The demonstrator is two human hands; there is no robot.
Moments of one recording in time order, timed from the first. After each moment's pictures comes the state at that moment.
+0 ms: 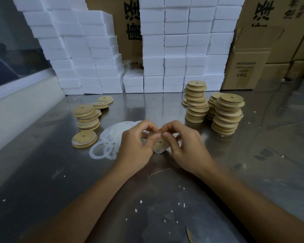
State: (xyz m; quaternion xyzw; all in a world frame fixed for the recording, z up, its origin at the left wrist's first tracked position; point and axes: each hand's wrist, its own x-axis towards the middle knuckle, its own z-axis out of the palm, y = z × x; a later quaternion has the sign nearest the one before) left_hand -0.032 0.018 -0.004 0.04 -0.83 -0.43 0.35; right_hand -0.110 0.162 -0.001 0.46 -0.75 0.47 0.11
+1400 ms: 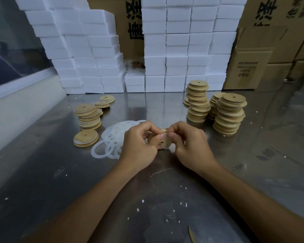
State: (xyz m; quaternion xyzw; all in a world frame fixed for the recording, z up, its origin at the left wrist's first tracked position) left_hand -0.036 0.022 -0.007 0.06 -0.78 -0.54 0.32; right_hand -0.111 0.163 -0.002 0.40 -0.77 0.48 0.09
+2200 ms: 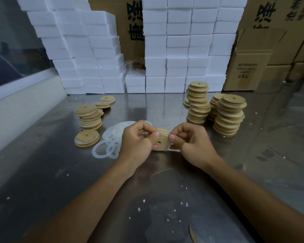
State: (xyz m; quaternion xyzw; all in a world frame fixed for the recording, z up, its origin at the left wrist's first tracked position) left_hand -0.034 0.024 0.002 0.15 -0.69 -0.64 0.31; right_hand -0.119 0.164 -0.001 0.33 -0.73 0.60 -0.06
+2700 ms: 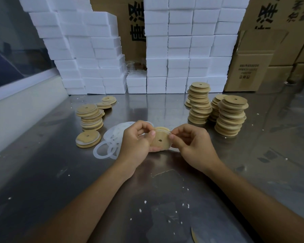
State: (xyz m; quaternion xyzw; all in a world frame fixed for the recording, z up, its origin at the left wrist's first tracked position) left_hand -0.034 0.016 -0.001 0.15 -0.68 -0.66 0.29; right_hand -0.117 0.163 -0.005 0.35 -0.74 0.57 0.01
